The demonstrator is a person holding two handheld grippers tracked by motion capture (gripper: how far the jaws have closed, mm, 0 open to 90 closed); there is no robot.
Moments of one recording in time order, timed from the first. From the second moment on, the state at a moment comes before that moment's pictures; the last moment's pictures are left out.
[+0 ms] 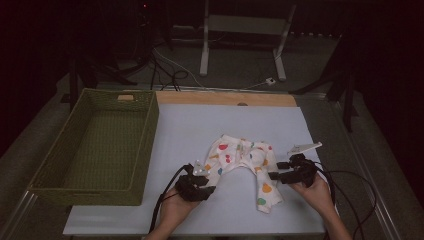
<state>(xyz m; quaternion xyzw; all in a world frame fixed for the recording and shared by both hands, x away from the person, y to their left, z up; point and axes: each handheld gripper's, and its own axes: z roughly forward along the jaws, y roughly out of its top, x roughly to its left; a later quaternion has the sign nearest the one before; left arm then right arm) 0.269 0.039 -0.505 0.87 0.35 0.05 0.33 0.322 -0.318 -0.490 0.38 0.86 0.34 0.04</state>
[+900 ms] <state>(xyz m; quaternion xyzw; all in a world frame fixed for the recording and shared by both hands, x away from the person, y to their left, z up) 0.269 0.023 -0.516 0.89 0.34 0.09 0.29 0.324 -0.315 -0.491 0.38 0.86 0.34 0.04</state>
